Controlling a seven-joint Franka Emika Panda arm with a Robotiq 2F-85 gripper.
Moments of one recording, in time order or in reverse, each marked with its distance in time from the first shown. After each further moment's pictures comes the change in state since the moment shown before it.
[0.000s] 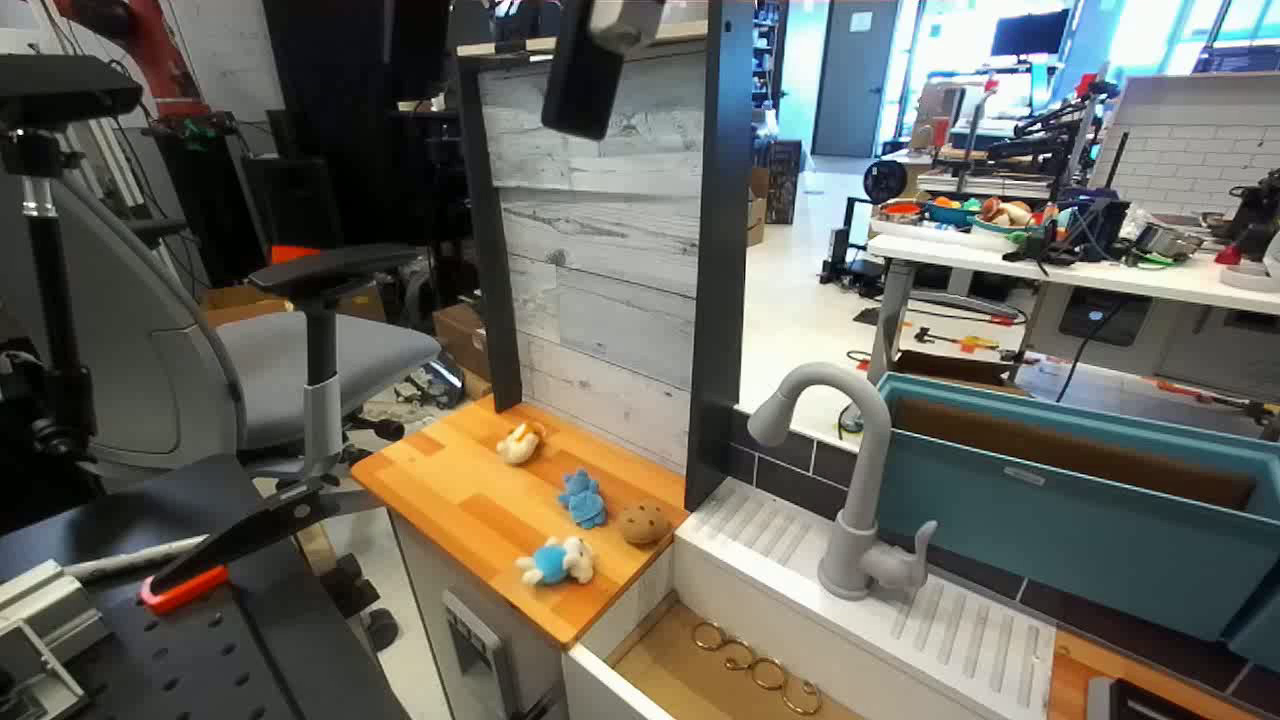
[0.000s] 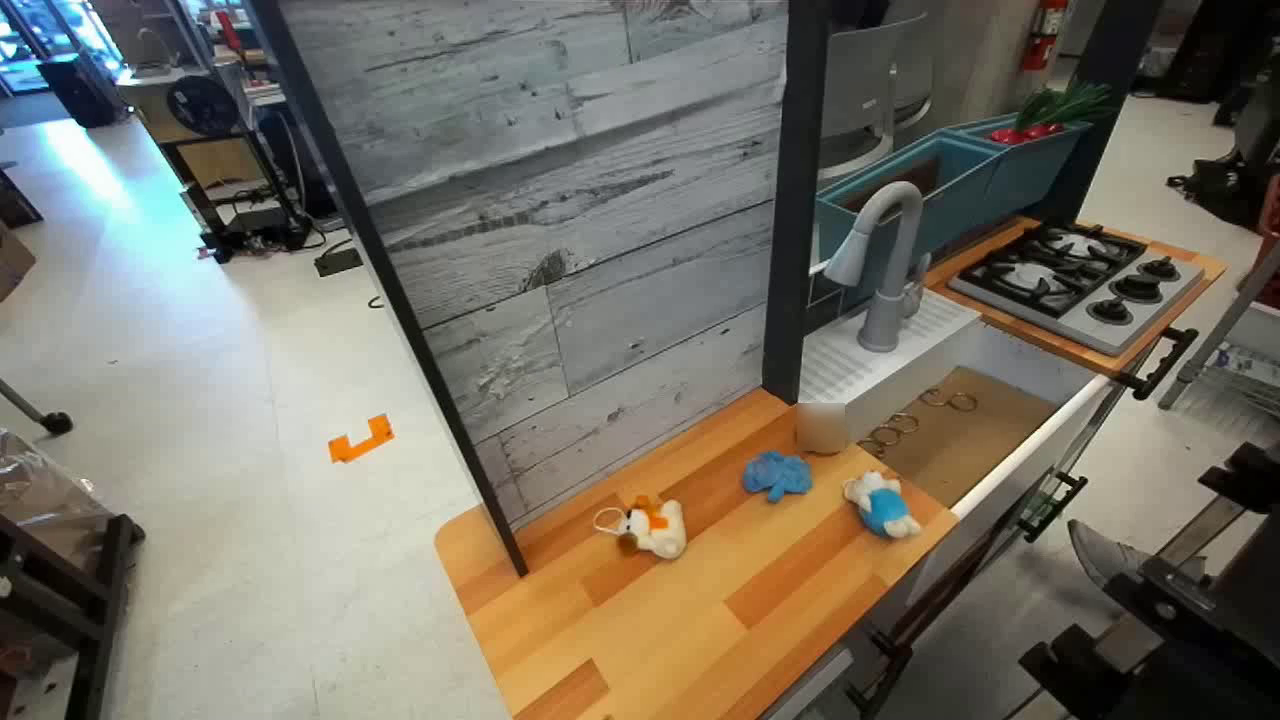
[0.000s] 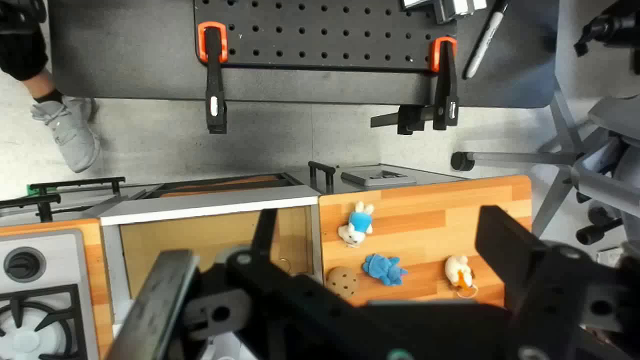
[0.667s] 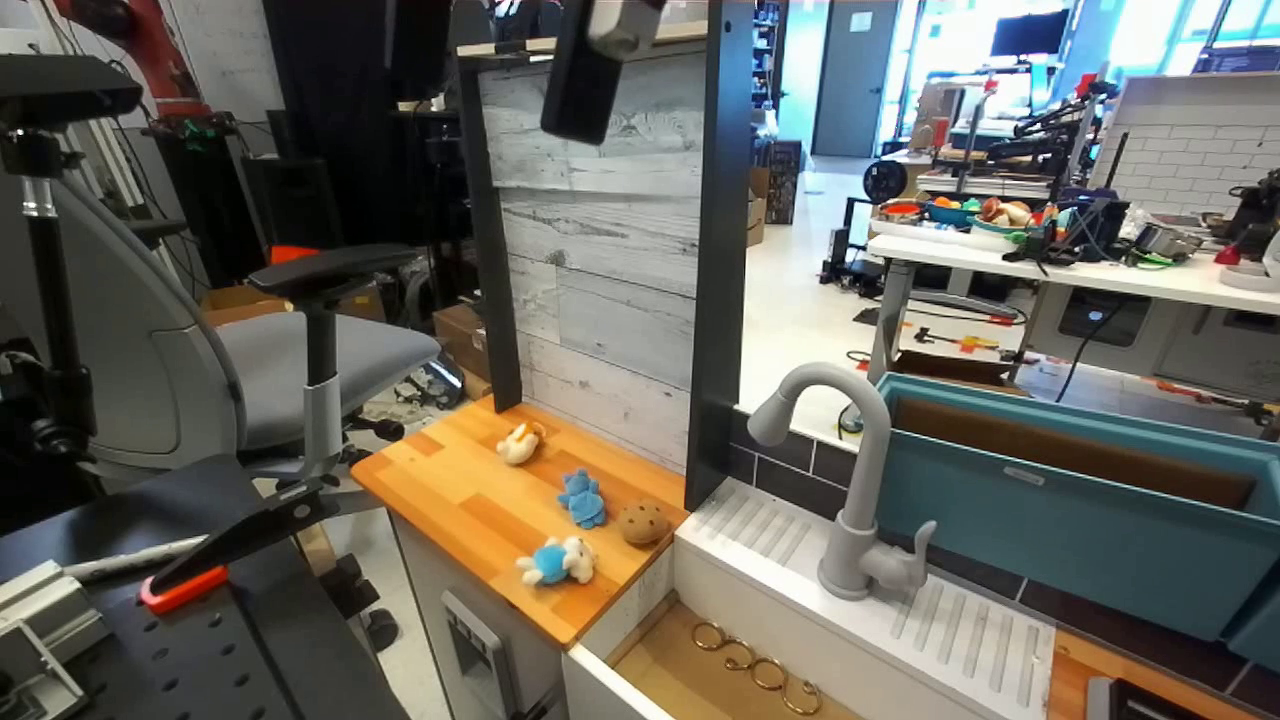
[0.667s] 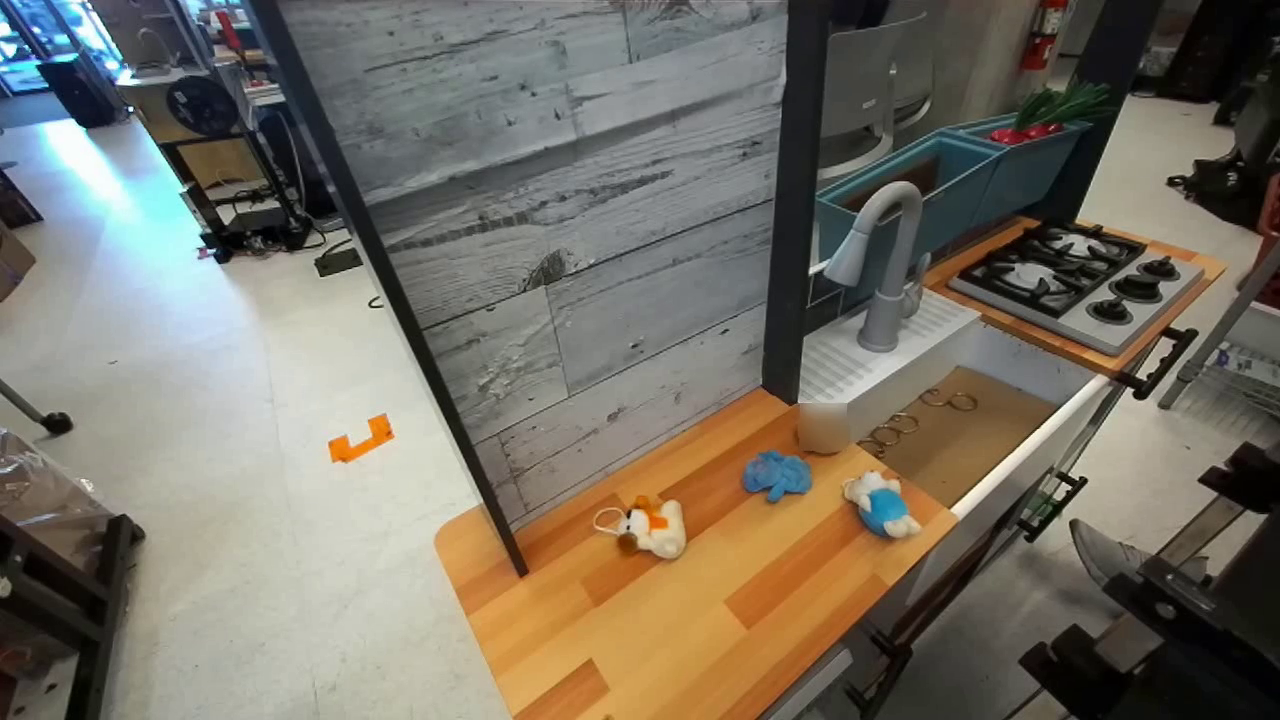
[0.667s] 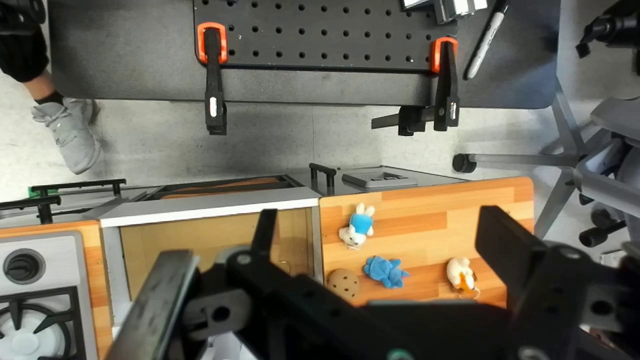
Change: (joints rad) arm -0.002 0.010 0.010 0.004 -0.002 0.001 0.009
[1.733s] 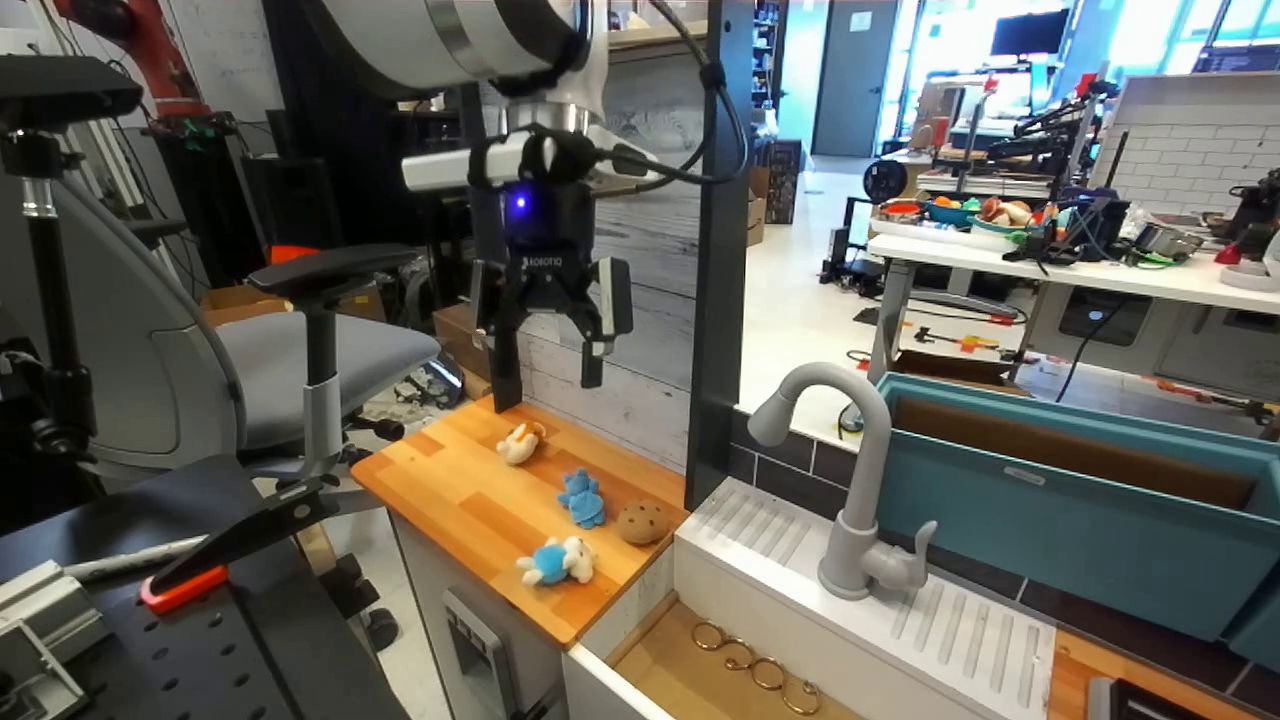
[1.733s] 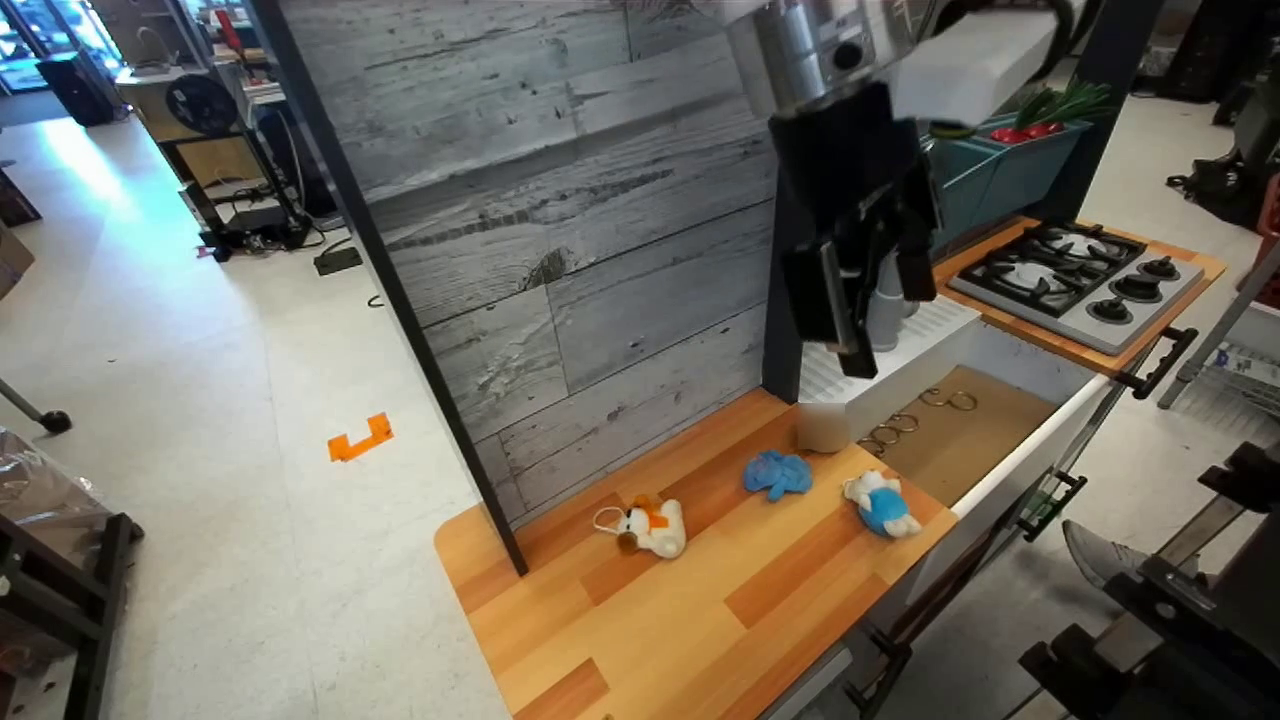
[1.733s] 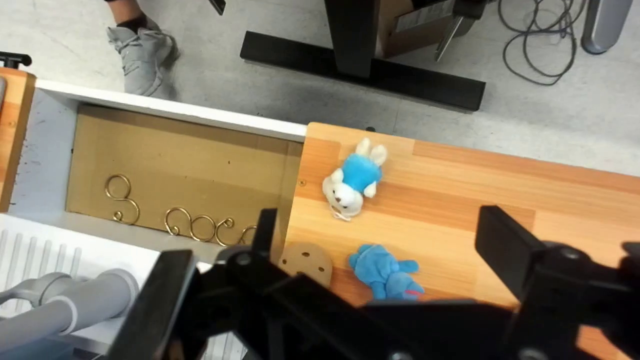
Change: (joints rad) arm 0.215 0.783 0.217 0.506 -0.327 0.162 0.402
